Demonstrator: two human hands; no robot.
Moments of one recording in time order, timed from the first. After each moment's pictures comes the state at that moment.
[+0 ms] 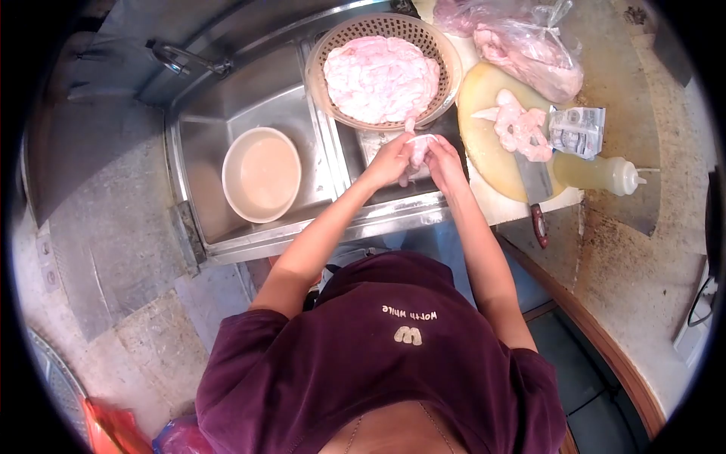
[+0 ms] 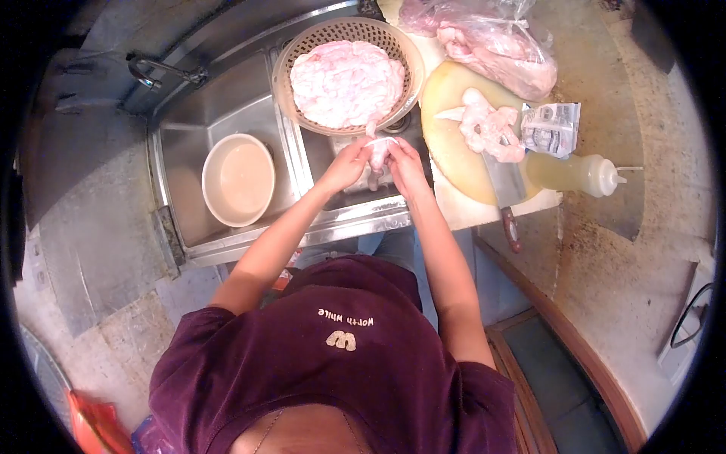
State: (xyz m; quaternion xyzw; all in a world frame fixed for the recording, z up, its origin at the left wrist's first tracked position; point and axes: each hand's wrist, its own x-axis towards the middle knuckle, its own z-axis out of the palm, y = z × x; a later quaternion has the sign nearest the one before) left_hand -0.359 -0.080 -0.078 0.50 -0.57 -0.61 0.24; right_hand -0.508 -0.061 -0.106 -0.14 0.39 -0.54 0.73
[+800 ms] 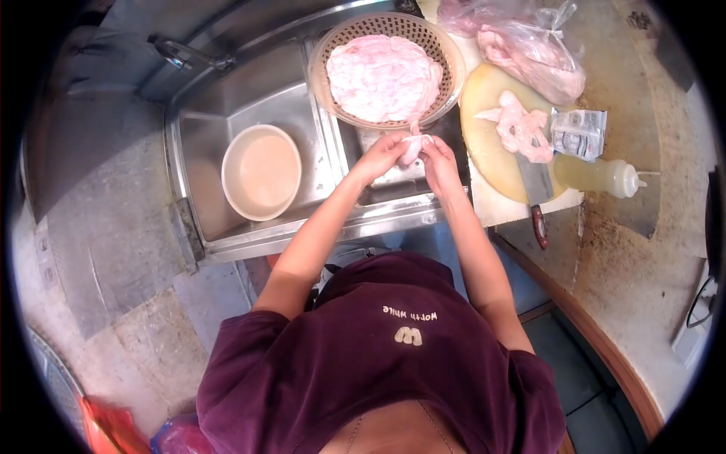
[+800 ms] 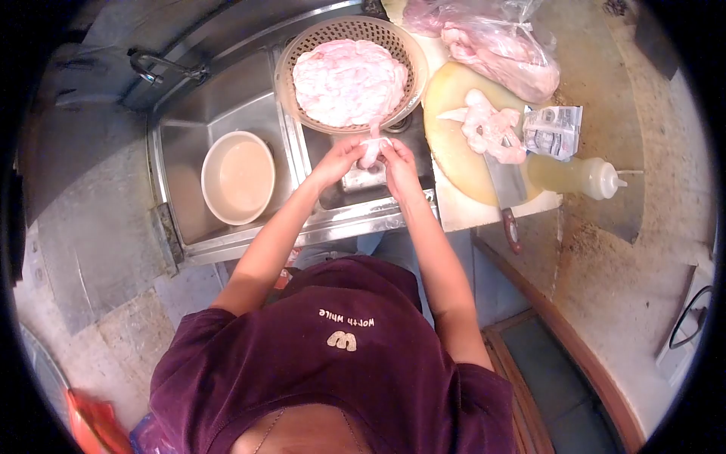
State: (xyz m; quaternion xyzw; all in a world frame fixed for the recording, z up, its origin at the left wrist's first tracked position) left_hand -0.341 -0.089 -0.085 0.42 -0.46 -0.73 0.27; right_hand -0.489 -0.057 -0.087 -0.19 0.39 -0.55 0.71
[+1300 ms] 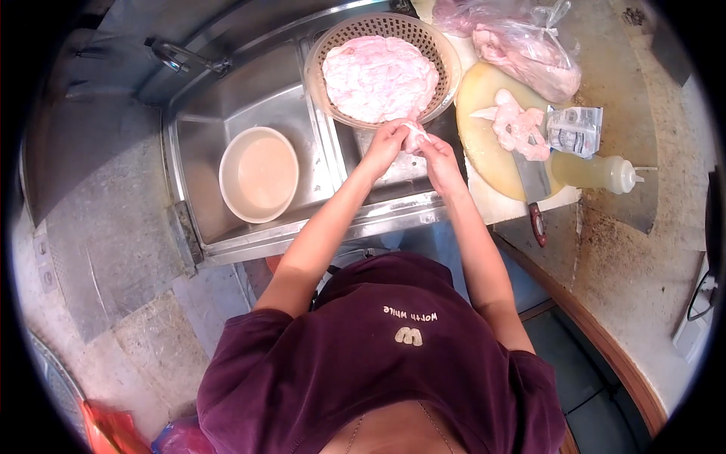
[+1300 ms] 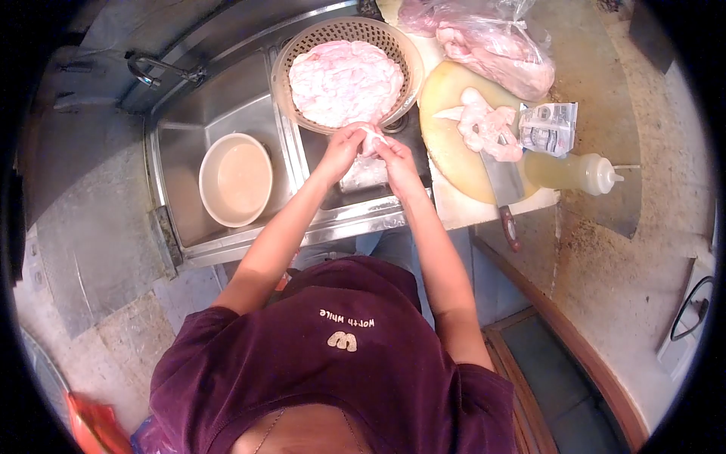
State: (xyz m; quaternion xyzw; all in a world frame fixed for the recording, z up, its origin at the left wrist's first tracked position) left_hand -0.361 -0.105 -0.078 0.41 -0.43 -0.72 0.36; right_hand -0.495 -0.063 -0.072 -0.29 0.43 -0.49 0.70
